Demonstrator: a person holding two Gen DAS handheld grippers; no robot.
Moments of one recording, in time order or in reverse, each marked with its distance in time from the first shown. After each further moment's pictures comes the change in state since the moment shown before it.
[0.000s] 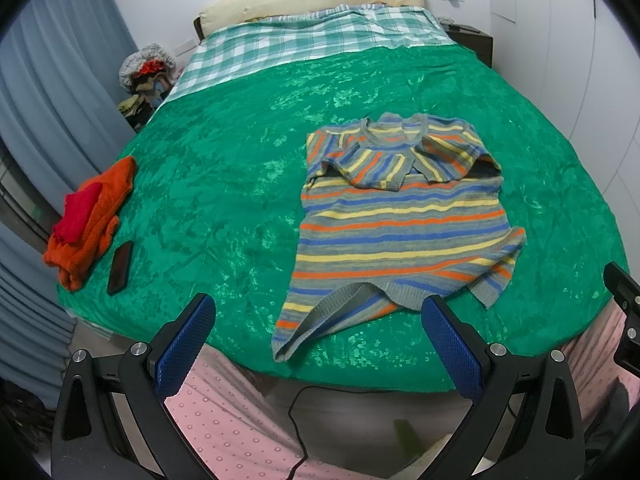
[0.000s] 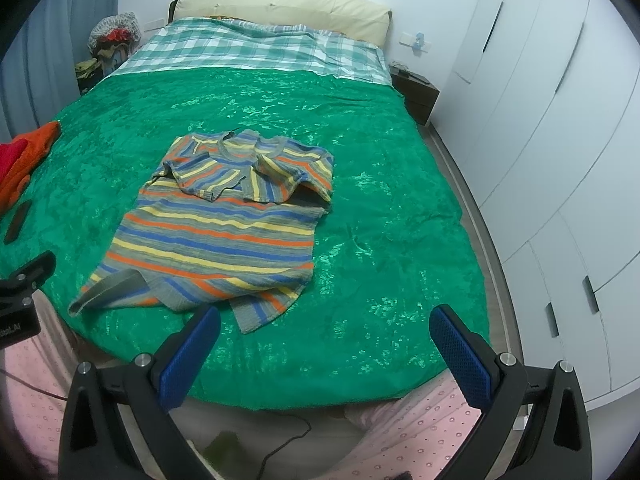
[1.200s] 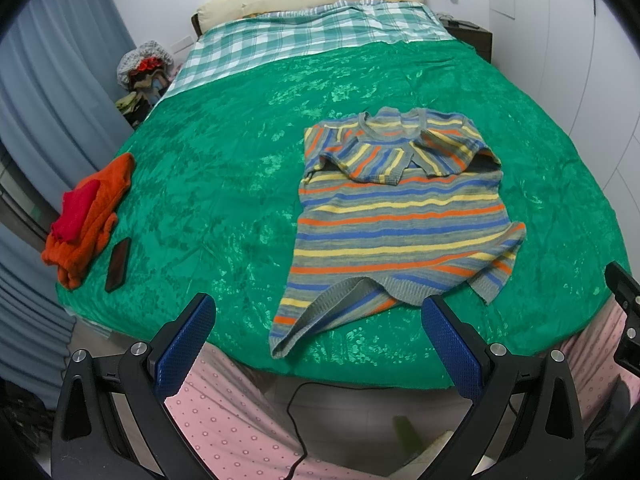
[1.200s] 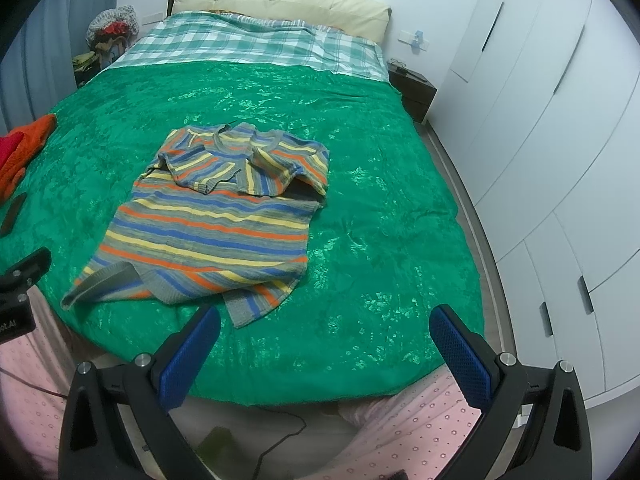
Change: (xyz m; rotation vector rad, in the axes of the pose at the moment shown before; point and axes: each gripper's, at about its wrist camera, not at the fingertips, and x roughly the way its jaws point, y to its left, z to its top) left arm 0.000 -0.009 -0.002 0.010 0.009 0.002; right arm 0.009 -0.007 -0.001 -0.006 0.017 -0.012
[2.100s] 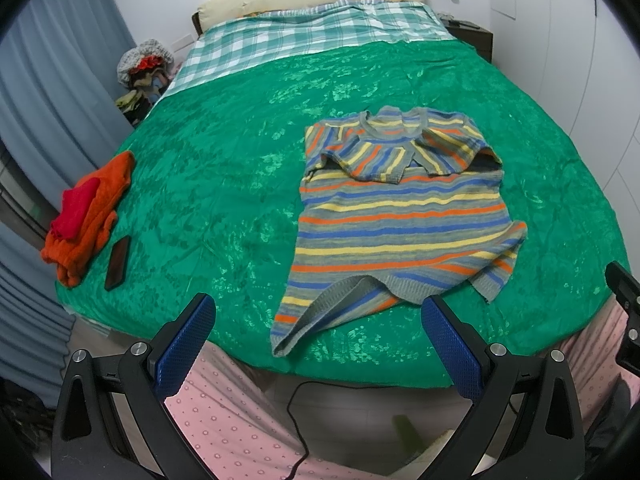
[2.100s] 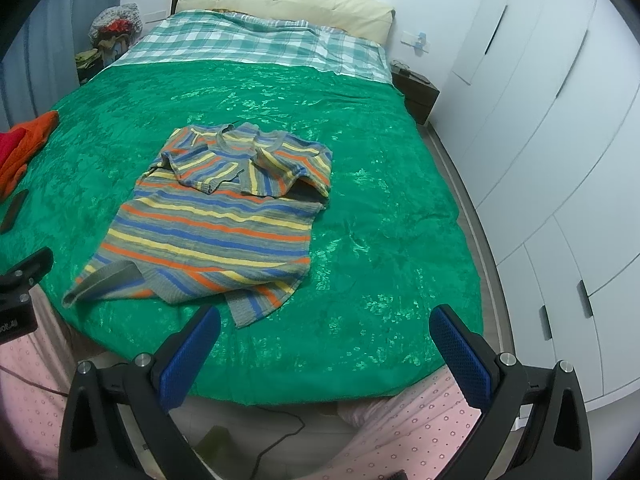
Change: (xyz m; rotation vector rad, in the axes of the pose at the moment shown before) left arm 0.005 0.001 -0.002 0.002 0.005 -0.002; right arm -0.003 0.002 0.001 -0.016 0.001 0.007
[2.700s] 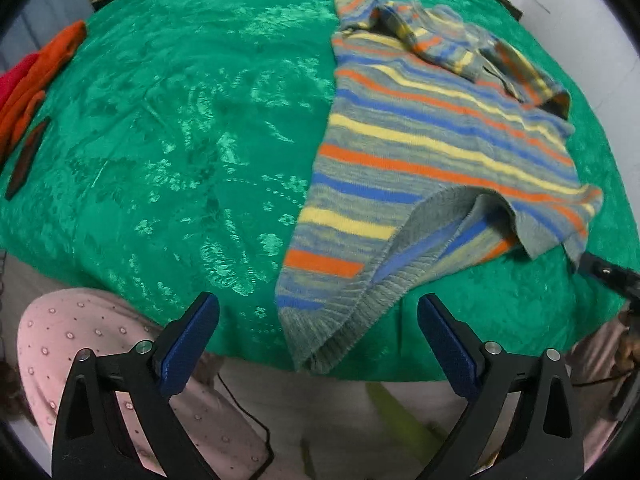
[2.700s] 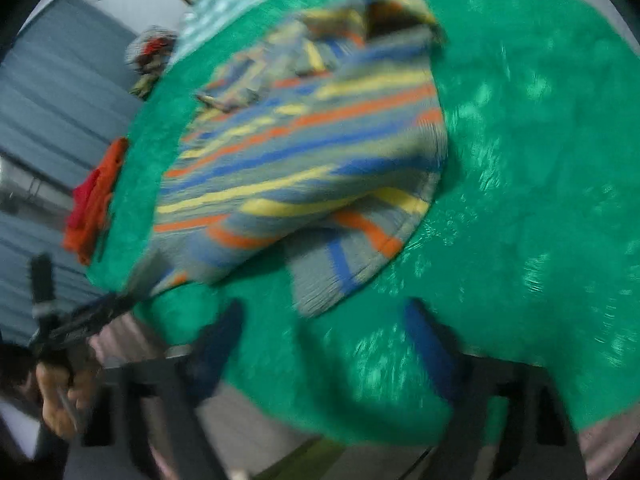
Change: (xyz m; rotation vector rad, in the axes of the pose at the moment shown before) left arm 0.181 0.066 -0.064 -0.189 0.281 -0.224; right arm 0.234 0.005 -0.054 0.296 0.314 0.667
